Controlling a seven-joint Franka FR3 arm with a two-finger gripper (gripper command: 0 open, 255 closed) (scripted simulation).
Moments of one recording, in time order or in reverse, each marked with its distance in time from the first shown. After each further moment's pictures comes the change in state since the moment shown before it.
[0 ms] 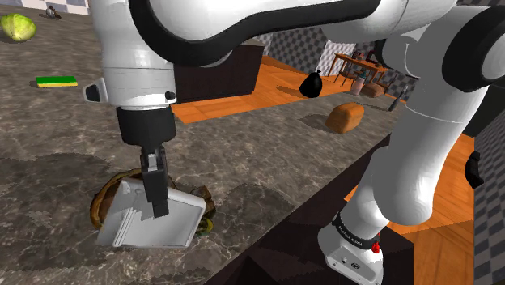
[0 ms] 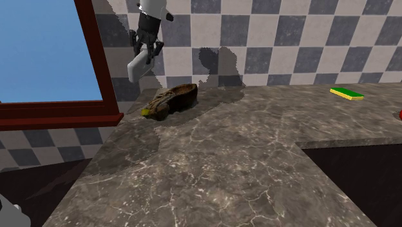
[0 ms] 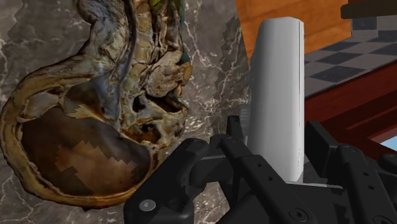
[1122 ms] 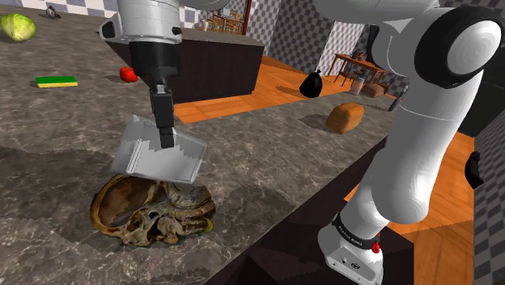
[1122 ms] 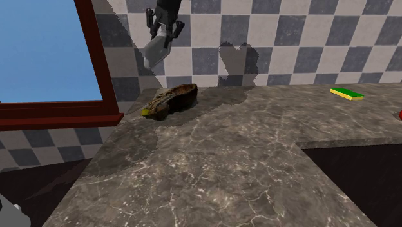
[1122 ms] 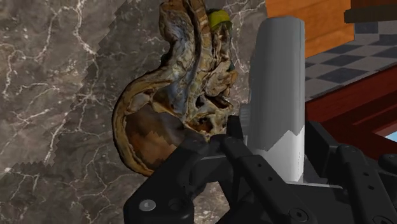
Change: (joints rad) arm -0.082 0.046 -0.064 0.237 -0.044 -0.229 -0.094
